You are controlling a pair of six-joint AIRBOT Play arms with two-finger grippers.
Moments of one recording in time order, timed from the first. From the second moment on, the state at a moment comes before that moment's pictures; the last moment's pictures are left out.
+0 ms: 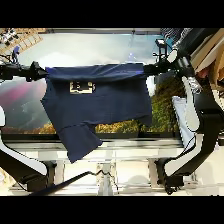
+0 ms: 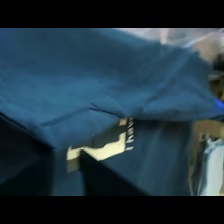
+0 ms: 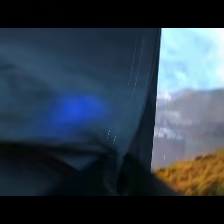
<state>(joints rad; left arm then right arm) 0.37 -1.91 1.75 0.76 -1.32 -1.27 0.01 -1.81 1.72 -1.31 1.08 1.38</state>
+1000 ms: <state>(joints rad) 0.41 -1.31 0.82 1.08 -1.47 -1.26 -0.39 -1.48 0.98 -0.97 1.52 1.14</state>
